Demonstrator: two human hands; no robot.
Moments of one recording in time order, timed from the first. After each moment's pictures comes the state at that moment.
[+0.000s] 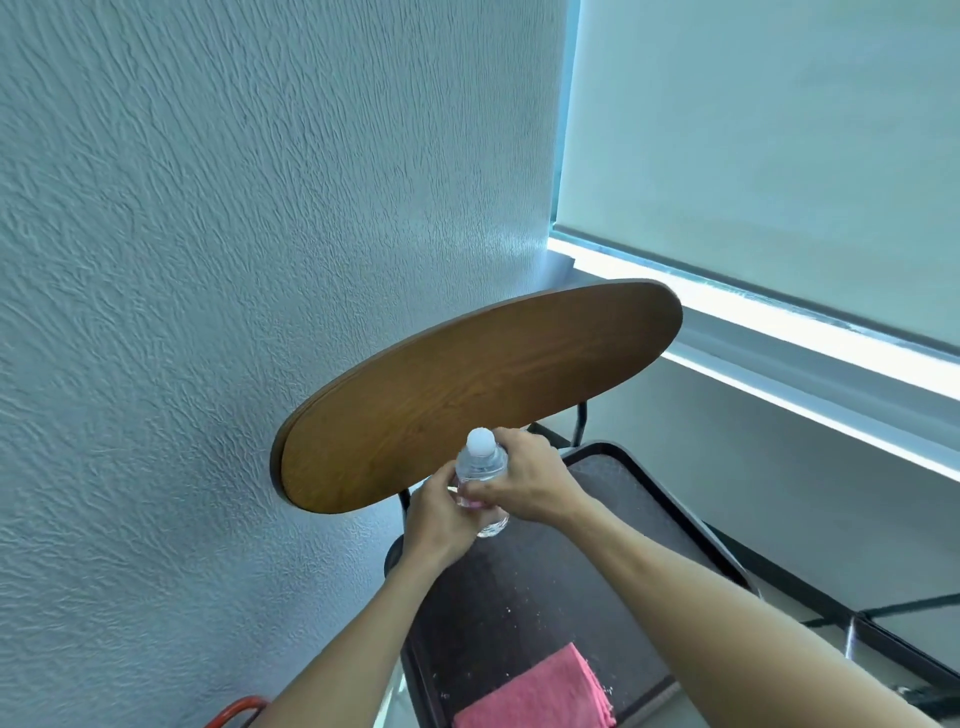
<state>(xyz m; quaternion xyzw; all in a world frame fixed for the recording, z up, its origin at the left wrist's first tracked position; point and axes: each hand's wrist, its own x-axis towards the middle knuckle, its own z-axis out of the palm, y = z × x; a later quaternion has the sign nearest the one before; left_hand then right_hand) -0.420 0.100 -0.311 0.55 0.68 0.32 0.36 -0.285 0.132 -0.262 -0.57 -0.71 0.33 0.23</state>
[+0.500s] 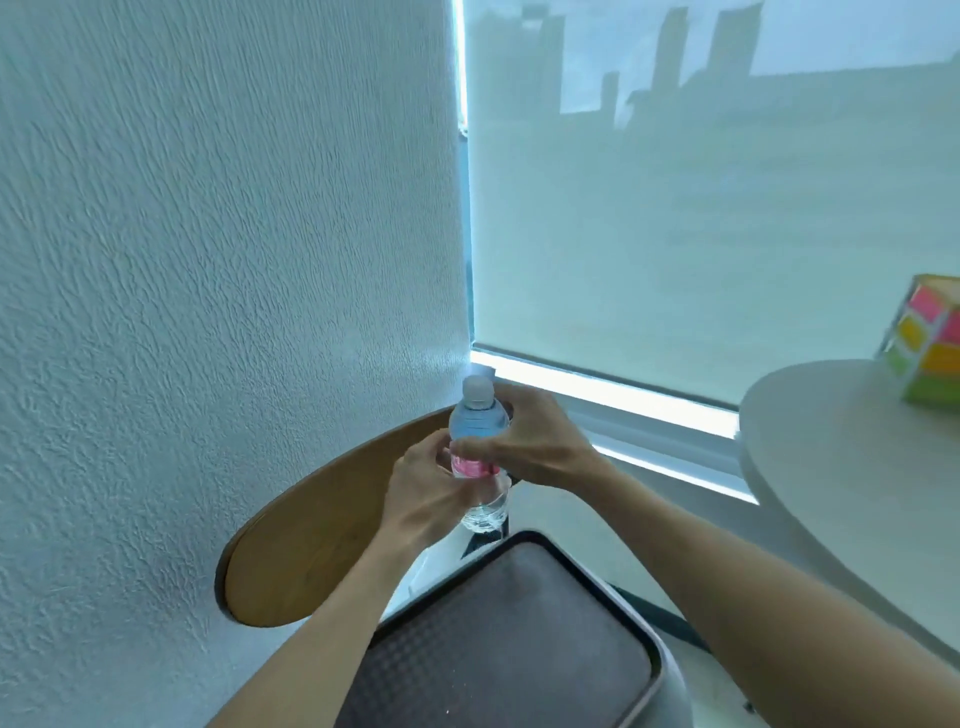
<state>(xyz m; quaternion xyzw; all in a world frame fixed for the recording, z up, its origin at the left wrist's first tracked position) -0.348 0.090 -0.120 0.67 0.54 0.40 0.31 -0.195 0.097 -0.071 -0.54 -0.73 0.22 0.36</state>
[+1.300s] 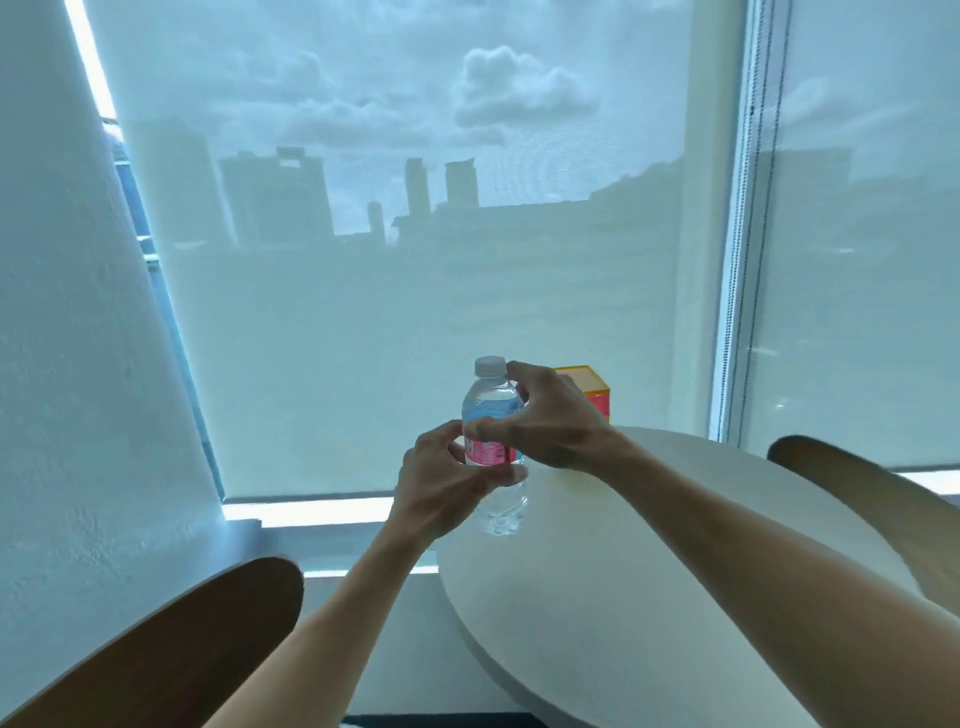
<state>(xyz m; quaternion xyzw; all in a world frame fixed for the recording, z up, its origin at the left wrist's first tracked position) -0.049 0.056 0.011 0.80 0.32 0.36 0.36 0.079 -0.027 0.062 -0.69 -0.58 0.02 0.43</state>
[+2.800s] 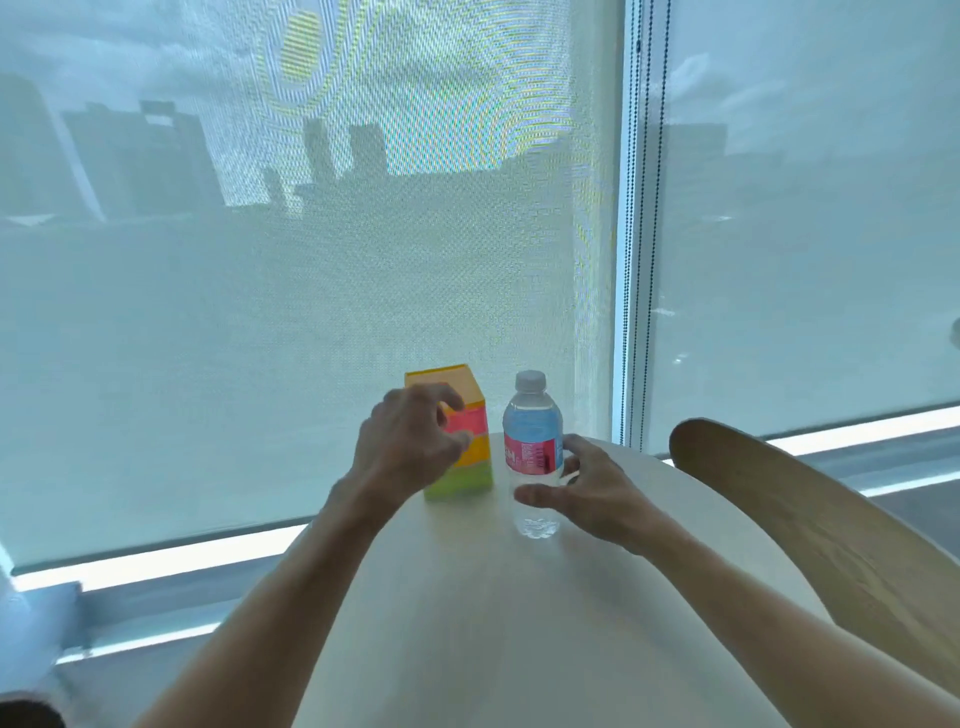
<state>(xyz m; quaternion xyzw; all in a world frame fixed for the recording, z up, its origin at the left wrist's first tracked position) 0.148 0.090 0.022 0.90 0.30 0.28 0.14 0.289 -0.056 -0.052 -0.78 -0.38 0.15 0.48</state>
